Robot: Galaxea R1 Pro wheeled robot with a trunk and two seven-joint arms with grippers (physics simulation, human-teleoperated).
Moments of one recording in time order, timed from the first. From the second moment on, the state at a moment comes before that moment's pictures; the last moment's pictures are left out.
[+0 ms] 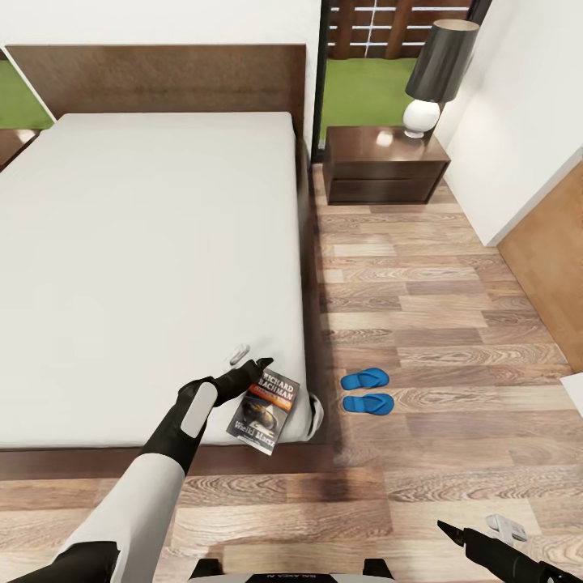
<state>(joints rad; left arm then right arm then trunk) -0.80 -0.15 0.09 -0.76 0.61 0.52 -0.09 -0.31 -0.24 -0.61 -0.60 0.09 0.30 0.75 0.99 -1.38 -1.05</state>
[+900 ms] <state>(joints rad) -0.80 -0.15 0.09 -0.76 0.61 0.52 -0.09 -0.31 -0.24 -0.61 -0.60 0.09 0.30 0.75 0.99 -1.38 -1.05</state>
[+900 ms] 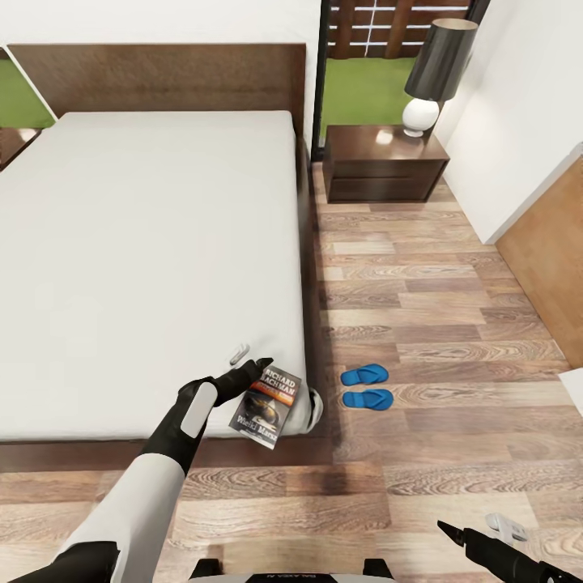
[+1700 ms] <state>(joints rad) -0.80 -0.15 0.09 -0.76 0.61 0.52 -0.09 -0.31 -0.24 -0.61 -0.60 0.09 0.30 0.75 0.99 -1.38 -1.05</state>
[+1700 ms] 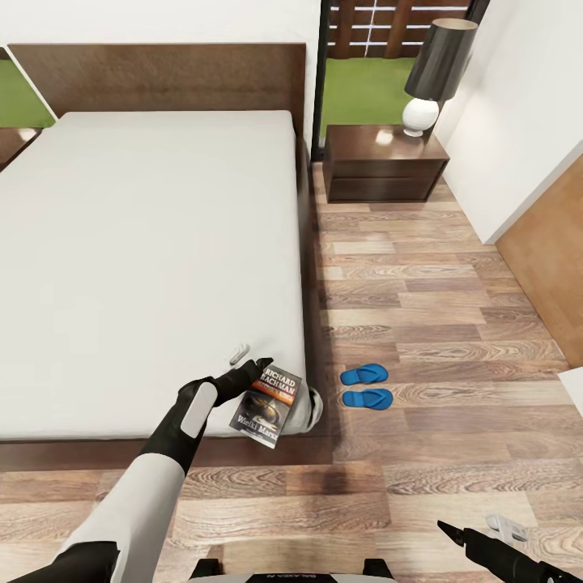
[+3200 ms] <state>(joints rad) -0.80 -0.15 0.09 -0.76 0.61 0.52 -0.09 -0.31 -0.24 -0.61 -0.61 0.09 0.30 0.75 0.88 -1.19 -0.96</state>
